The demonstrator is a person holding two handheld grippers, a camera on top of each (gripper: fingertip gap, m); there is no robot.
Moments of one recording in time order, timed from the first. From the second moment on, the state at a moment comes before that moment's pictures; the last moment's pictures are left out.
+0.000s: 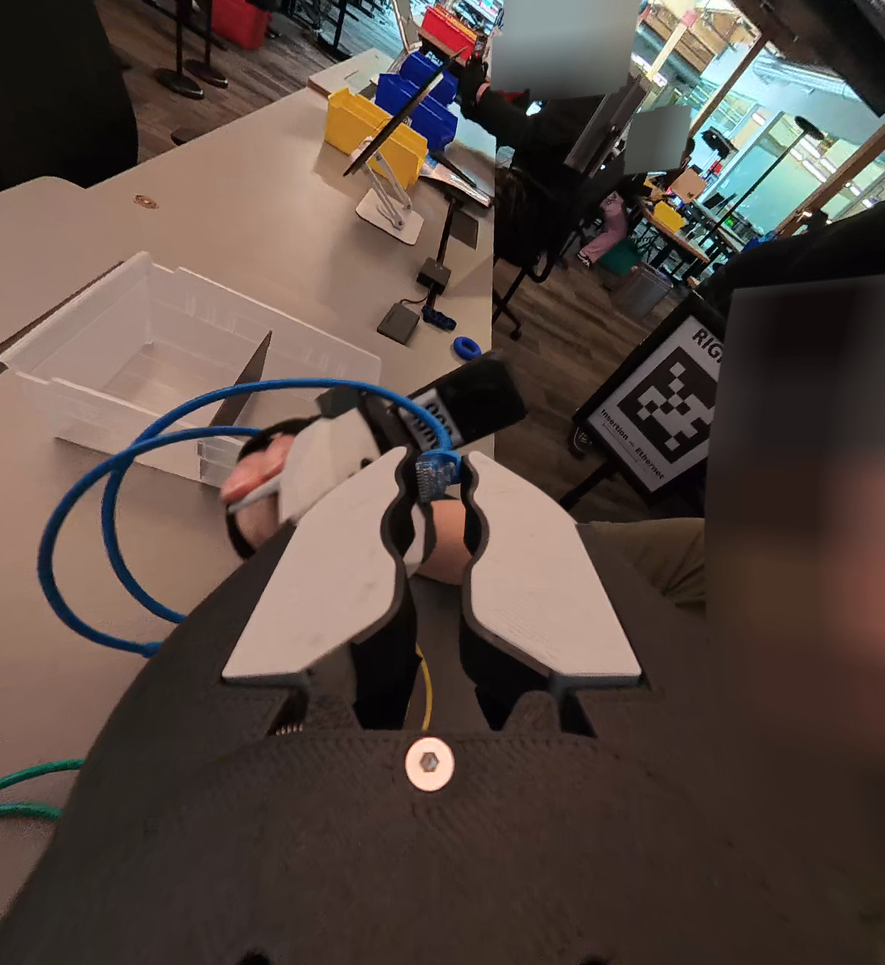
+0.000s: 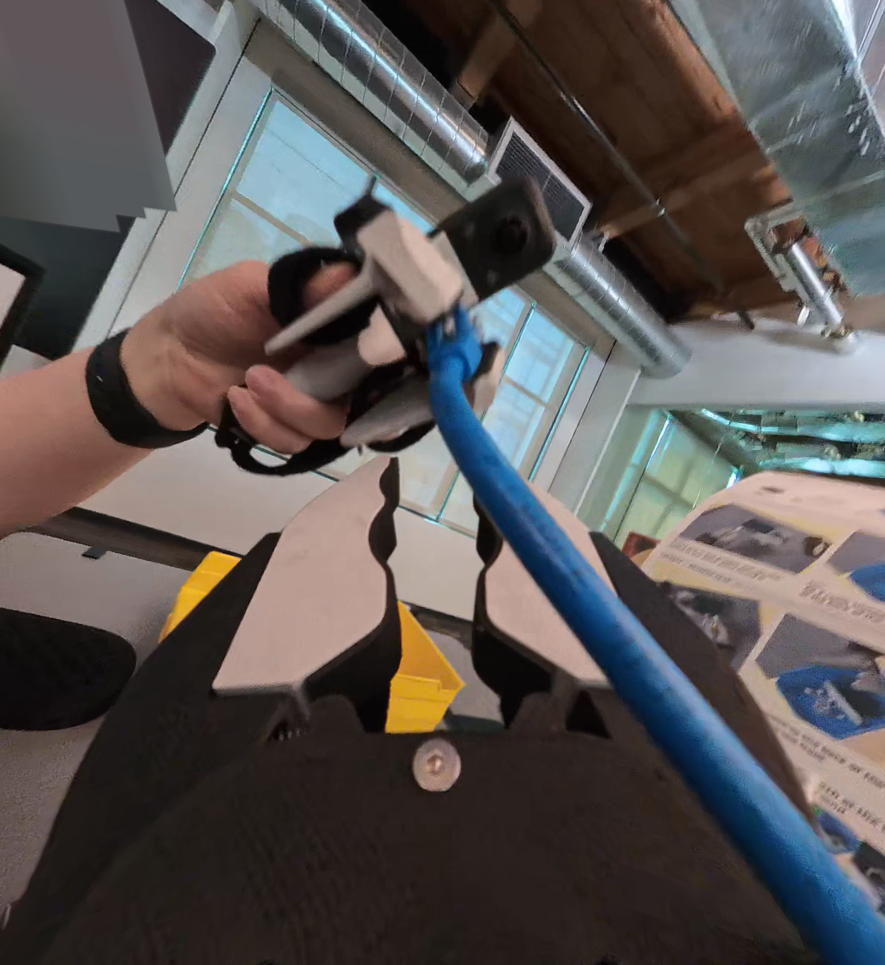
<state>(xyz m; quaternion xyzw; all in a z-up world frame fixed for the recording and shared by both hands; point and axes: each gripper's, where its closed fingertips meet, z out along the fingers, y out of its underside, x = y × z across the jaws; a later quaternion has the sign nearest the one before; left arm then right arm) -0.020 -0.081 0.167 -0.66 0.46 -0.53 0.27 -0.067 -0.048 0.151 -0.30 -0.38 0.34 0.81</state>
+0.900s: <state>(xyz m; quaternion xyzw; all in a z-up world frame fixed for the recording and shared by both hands) -0.035 -0.078 0.164 -0.67 0.43 -0.55 0.25 -0.047 -0.075 0.174 -0.28 -0.46 0.21 0.82</state>
